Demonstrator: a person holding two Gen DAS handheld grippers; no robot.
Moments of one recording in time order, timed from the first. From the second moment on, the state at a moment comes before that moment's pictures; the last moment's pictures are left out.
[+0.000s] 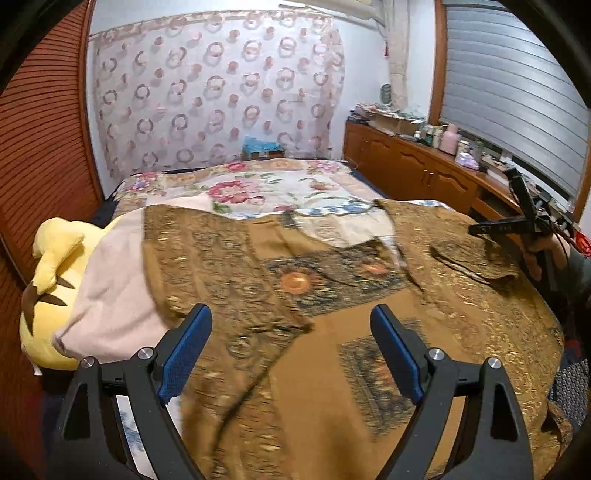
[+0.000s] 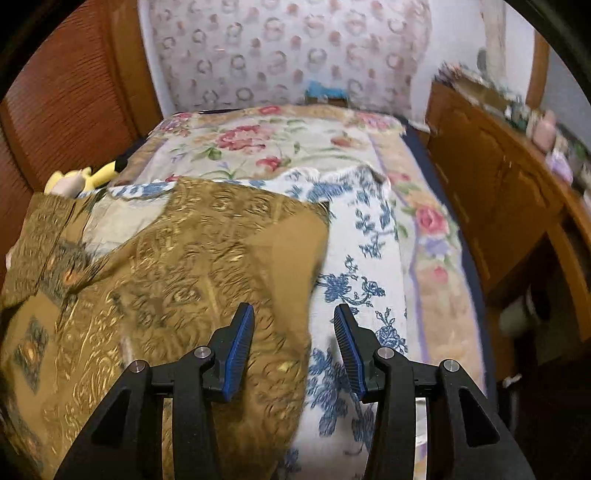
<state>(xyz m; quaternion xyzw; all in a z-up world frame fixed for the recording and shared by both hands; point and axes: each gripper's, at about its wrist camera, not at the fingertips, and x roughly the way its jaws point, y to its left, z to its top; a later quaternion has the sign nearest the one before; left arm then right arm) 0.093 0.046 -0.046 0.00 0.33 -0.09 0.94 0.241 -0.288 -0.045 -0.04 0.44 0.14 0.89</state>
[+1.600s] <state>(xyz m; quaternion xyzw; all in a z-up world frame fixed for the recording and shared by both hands) 0.232 0.149 -0.082 -0.06 0.42 -0.03 0.90 0.256 -0.247 -0.030 -0.10 0.41 0.17 0.89</state>
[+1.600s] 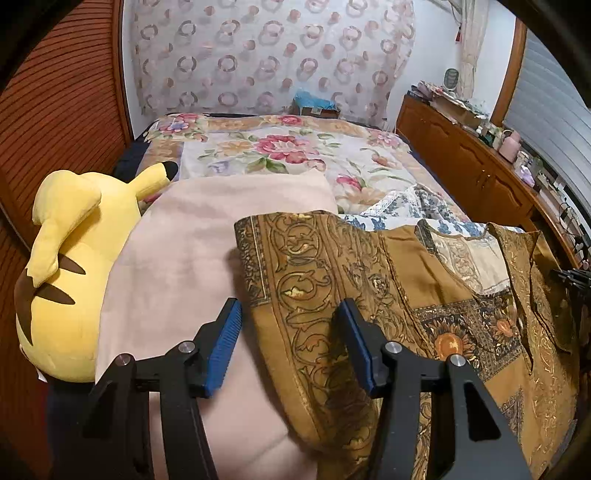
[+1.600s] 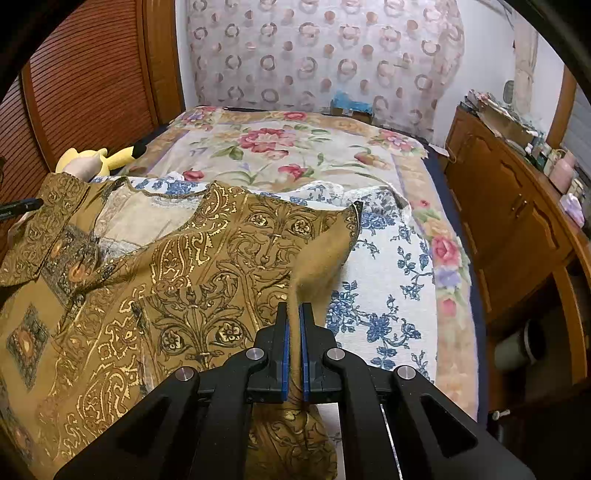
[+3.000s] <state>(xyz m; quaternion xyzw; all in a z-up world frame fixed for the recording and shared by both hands) 0.028 0.088 -0.023 -0.06 0.27 -0.12 0.96 0.062 -0.324 0.016 -0.01 0.29 0.23 0.93</state>
